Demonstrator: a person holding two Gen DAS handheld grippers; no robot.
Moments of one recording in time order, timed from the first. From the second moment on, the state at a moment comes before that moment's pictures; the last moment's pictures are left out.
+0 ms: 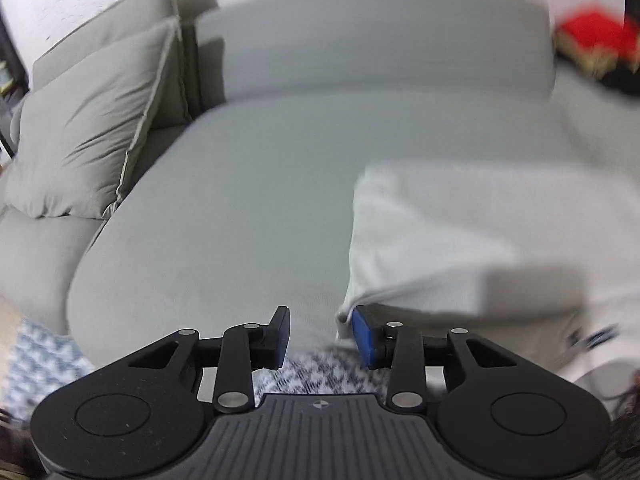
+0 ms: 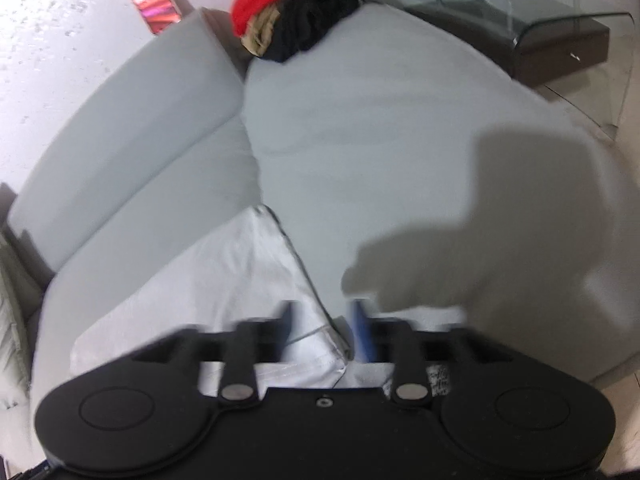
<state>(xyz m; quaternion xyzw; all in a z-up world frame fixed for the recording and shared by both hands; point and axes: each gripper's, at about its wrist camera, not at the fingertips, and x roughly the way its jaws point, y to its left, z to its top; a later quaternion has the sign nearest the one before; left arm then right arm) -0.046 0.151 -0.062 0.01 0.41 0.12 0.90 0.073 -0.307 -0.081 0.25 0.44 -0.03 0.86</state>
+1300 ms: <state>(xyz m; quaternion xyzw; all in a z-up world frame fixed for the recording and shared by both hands) 0.016 0.043 -0.106 0.07 0.42 0.02 0.90 0.068 -0.179 -0.102 0.11 0.49 0.14 0.85</state>
